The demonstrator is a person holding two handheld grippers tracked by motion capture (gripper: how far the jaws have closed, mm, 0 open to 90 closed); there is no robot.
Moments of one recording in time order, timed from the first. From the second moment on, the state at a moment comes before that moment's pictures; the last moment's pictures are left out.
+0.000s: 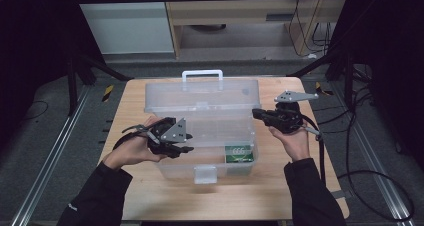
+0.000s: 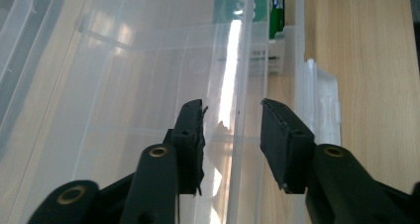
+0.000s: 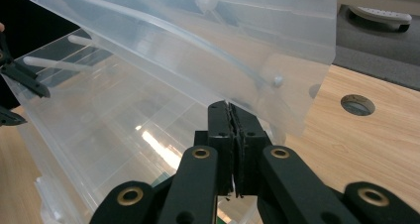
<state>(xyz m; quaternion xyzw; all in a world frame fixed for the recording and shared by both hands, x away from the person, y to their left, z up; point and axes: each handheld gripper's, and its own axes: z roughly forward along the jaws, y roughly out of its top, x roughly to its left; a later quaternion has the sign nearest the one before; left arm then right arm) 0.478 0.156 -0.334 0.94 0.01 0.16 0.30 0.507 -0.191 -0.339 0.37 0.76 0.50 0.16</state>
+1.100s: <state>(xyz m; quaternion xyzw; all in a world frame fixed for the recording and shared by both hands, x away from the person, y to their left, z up) 0.461 0.205 -0.343 0.83 0.22 0.19 0.47 0.495 -0.194 -0.352 0.37 0.76 0.50 0.15</state>
